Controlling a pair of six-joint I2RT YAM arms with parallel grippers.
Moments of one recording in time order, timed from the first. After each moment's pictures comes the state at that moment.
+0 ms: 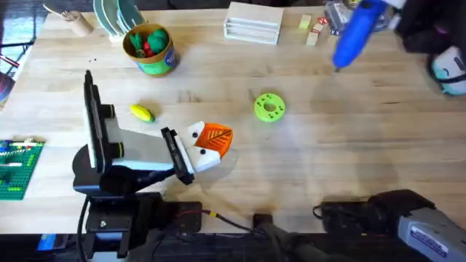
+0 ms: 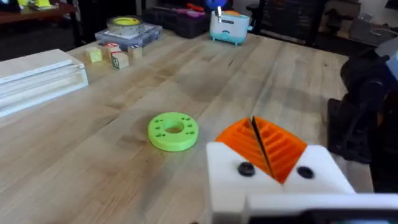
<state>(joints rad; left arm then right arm) 0.03 0.01 0.01 -0.10 1.16 -0.01 0.14 0.91 0.94 -0.24 -0.15 -0.08</state>
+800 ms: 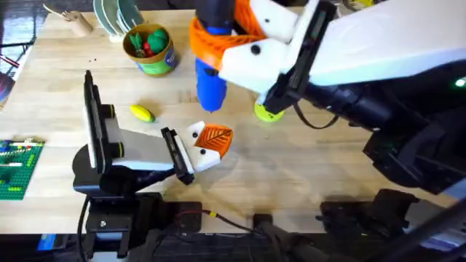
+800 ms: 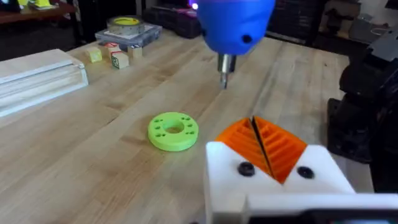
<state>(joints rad) 0.03 0.01 0.01 -0.10 1.16 -0.01 0.86 1.04 0.67 0.66 -0.28 -0.07</state>
